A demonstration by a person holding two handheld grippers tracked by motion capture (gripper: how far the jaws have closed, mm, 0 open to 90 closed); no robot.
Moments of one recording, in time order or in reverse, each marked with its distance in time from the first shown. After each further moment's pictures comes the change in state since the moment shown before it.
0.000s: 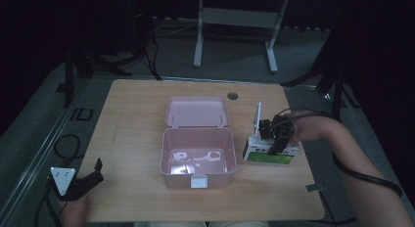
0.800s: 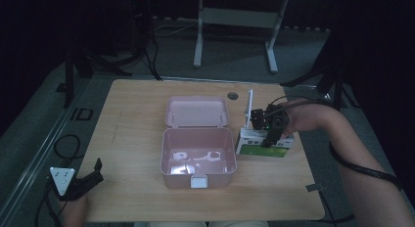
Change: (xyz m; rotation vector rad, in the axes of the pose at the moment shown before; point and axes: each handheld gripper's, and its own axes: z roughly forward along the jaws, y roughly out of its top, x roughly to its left) left arm 0.001 0.000 0.000 0.000 -0.002 0.001; right arm 0.006 0.028 -0.043 -0.009 -0.012 -0.012
